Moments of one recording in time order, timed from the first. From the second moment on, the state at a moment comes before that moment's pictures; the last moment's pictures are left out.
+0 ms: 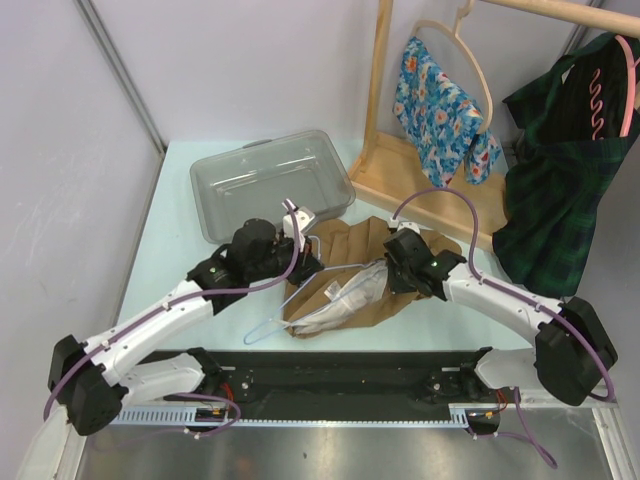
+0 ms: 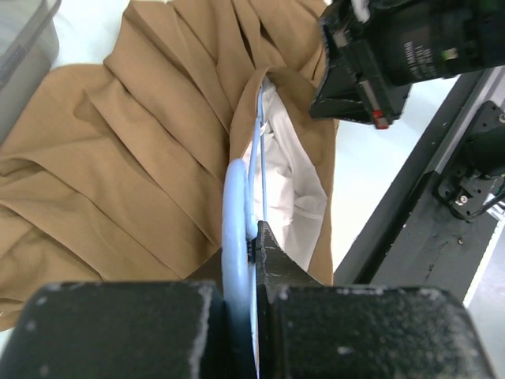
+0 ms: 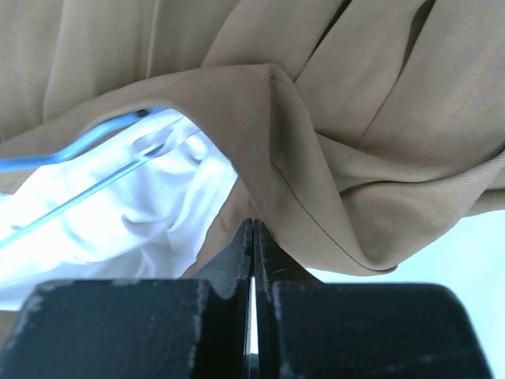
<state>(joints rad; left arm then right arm) -0.75 1.06 0.82 -0.23 0.24 -0.17 0.70 1.29 0.80 -0.52 0.20 0.51</state>
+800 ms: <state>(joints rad) -0.75 0.78 0.69 -0.17 0.23 -0.24 0.68 1.23 0.74 -0.44 0.24 0.56</state>
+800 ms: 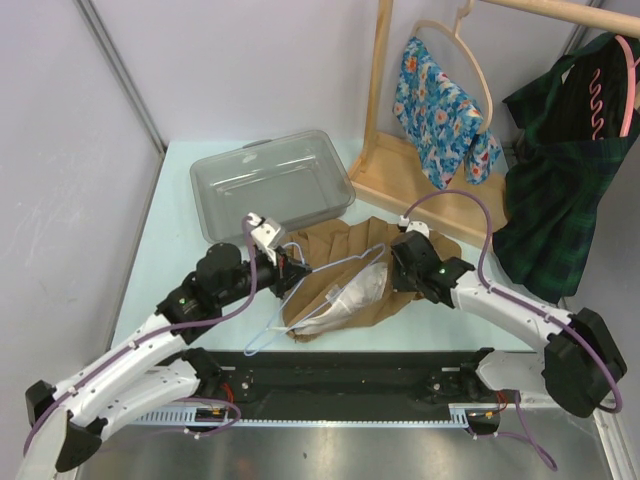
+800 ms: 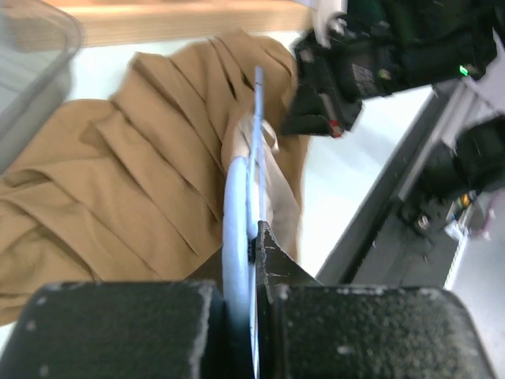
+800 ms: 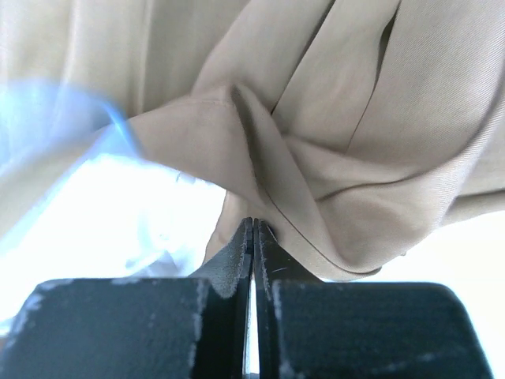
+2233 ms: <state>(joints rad) -0.87 0.86 0.66 -0.01 -0.25 -0.48 0.76 1.30 0.70 -0.20 0.15 0.68</state>
